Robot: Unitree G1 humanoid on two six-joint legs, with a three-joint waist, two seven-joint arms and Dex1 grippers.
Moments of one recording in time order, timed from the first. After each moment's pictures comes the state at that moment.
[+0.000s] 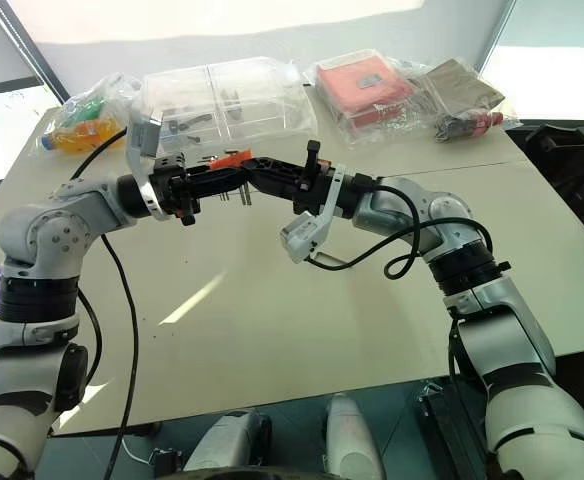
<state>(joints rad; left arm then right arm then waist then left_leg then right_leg) -0.76 0.55 0.09 -0.02 -0.78 0.84 -0.91 -0.94 -0.58 0.34 0.34 -0.81 -0.92 0.09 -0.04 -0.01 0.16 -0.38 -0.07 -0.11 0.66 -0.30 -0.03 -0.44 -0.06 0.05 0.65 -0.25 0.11</state>
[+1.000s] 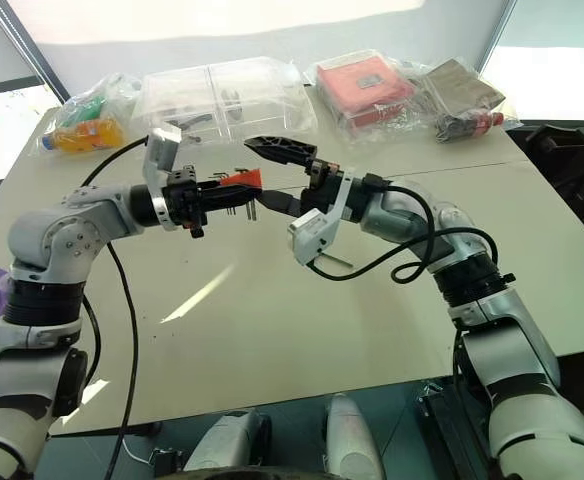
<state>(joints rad) -0.74 0.56 0.03 -0.03 -0.73 0.84 -0.94 -0.86 -0.61 0.33 0.27 -0.58 -0.88 0.26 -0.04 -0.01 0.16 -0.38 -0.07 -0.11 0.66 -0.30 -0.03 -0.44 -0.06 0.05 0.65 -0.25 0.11</state>
